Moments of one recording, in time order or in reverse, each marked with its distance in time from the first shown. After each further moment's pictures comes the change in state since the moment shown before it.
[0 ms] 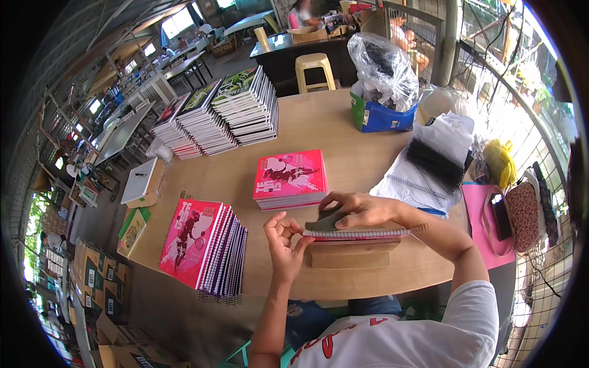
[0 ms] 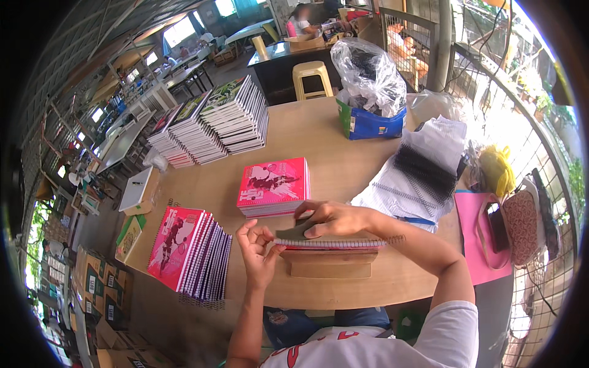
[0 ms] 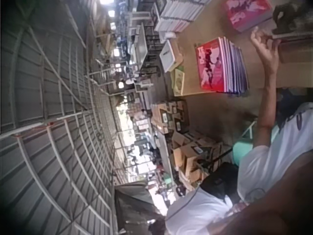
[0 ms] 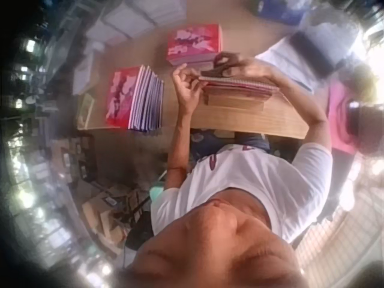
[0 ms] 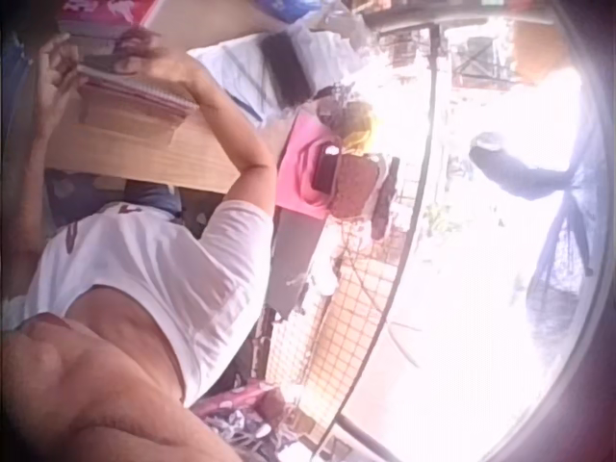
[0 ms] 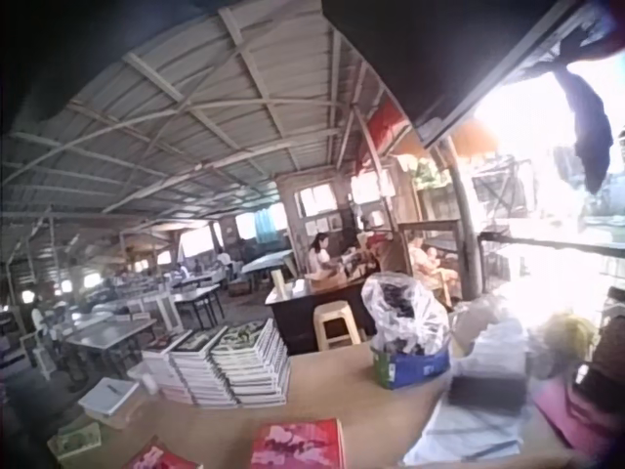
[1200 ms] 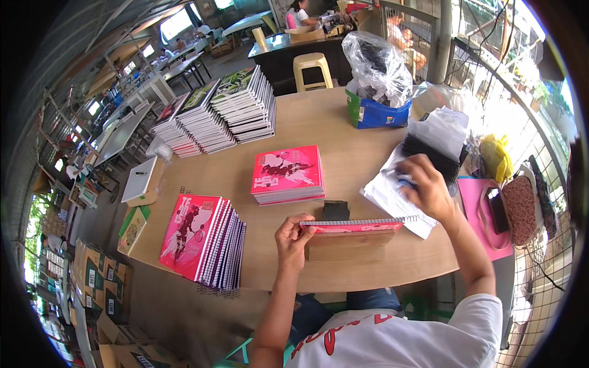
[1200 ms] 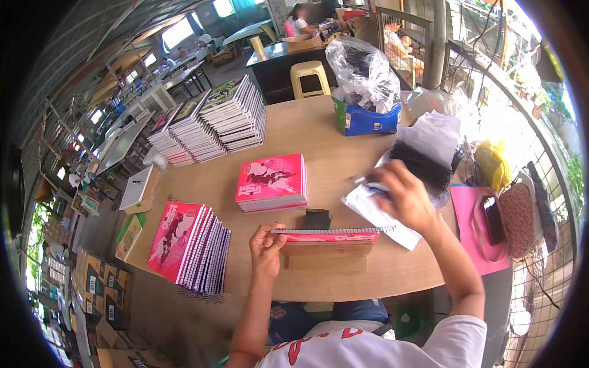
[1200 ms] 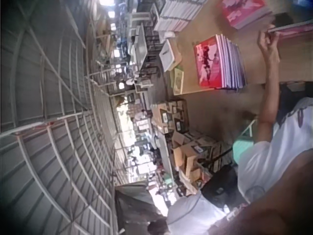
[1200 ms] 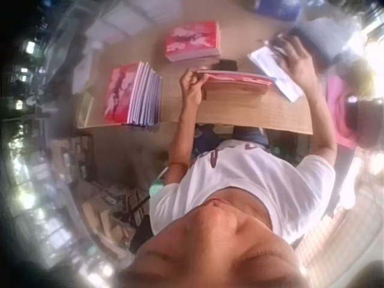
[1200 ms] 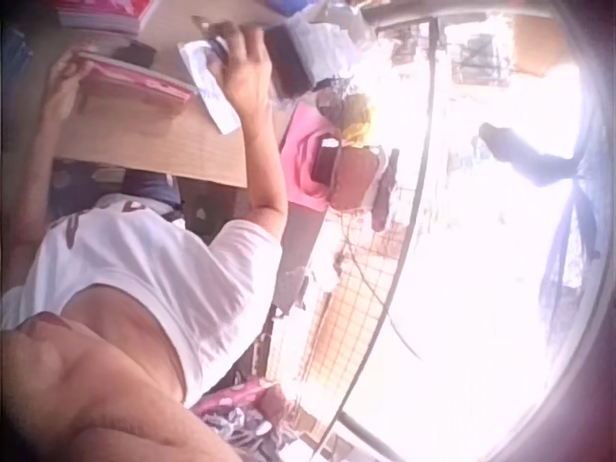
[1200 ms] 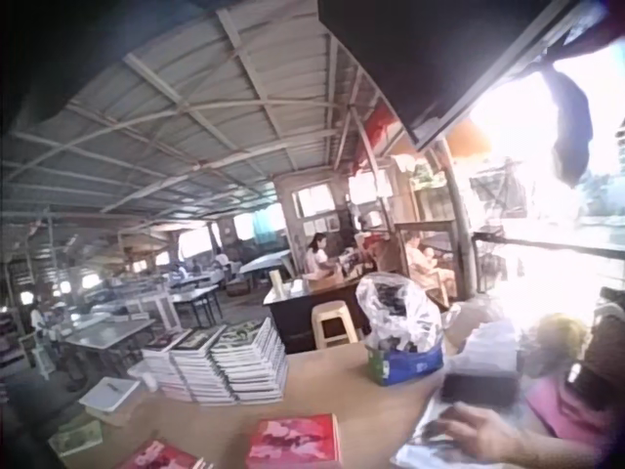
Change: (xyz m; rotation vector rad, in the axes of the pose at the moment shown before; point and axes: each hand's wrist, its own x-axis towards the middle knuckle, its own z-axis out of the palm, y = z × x) left_hand -0.013 -0.008 0.010 -0.336 -0.005 -0.221; right_hand -0.119 -0.049 -0.004 -0.898 0.868 0.014
